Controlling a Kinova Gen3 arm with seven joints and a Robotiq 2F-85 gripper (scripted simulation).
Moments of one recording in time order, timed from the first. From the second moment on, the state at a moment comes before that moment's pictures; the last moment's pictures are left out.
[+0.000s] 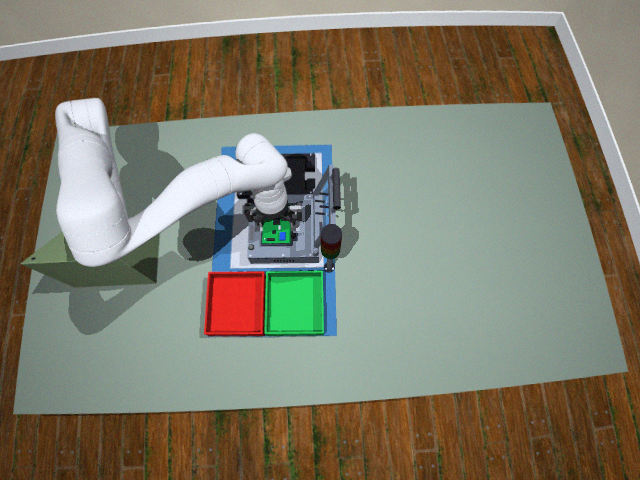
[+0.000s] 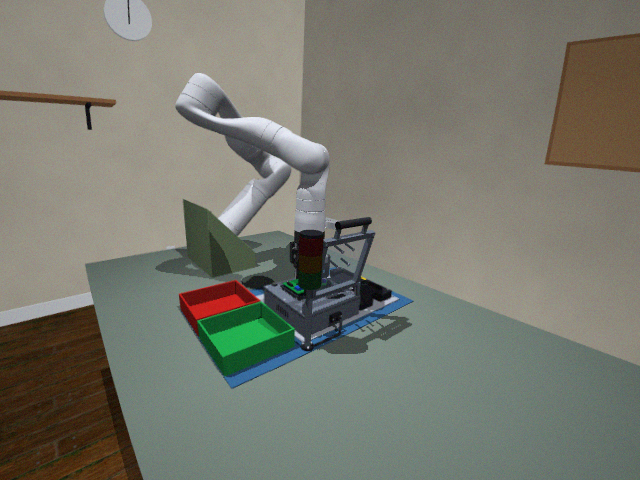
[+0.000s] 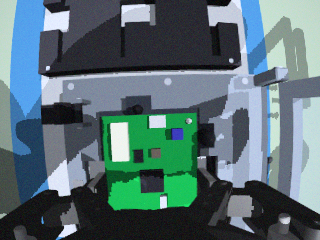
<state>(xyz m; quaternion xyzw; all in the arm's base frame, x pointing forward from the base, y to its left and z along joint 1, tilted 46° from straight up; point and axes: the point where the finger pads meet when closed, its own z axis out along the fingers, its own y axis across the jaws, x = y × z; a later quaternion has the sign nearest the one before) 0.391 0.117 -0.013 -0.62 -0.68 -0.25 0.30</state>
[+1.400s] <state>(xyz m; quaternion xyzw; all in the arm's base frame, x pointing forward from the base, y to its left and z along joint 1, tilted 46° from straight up) 0.393 0.118 -0.014 -0.62 -0.67 -0.25 0.30</state>
